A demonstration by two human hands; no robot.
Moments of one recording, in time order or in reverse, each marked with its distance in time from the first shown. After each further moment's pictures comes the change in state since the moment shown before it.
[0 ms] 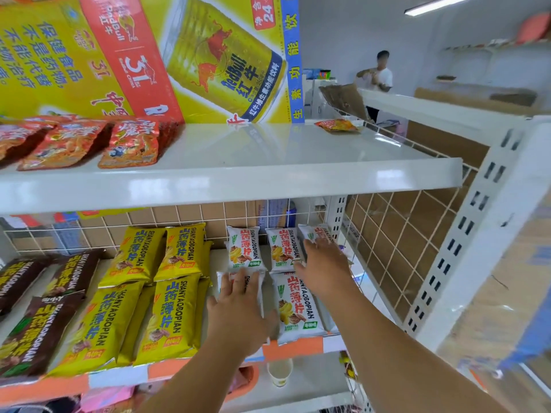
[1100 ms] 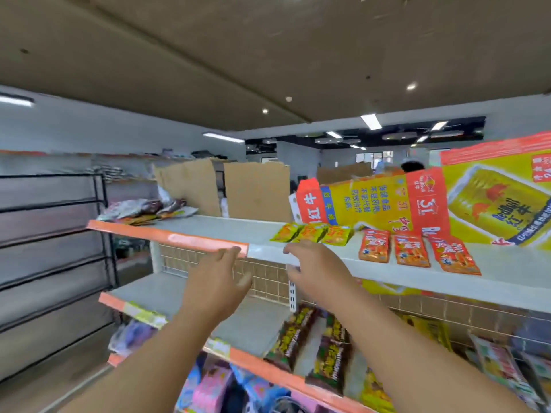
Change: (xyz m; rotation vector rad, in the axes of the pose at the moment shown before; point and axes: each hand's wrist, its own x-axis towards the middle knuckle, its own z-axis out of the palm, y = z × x) left_hand -0.288 -0.381 -0.366 0.166 0.650 -0.497; right_hand -0.233 -0.498 -0.207 0.411 0.327 -0.965
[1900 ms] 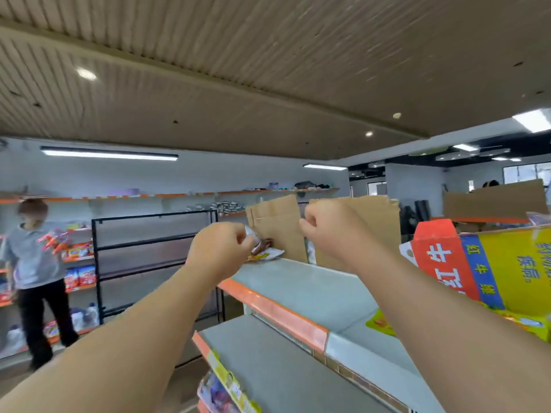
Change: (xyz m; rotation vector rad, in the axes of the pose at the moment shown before) left_hand 0.220 -0.110 -0.041 0.242 0.162 -0.226; right_hand 0.295 -0.023 0.036 0.210 0.097 -0.278
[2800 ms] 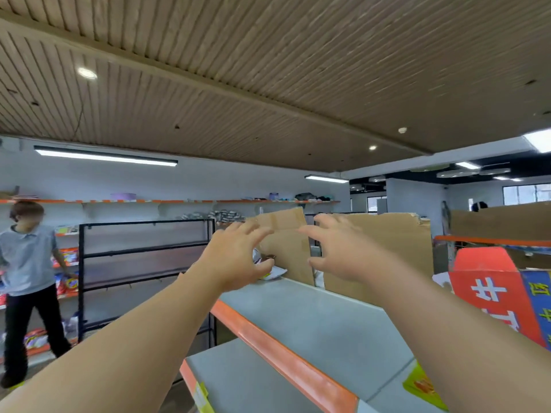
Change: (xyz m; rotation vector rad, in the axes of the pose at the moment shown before) left_hand 0.091 -0.037 0.070 0.235 -0.029 0.316; right_hand 0.078 0.045 0.063 -0.235 -0.270 -0.116
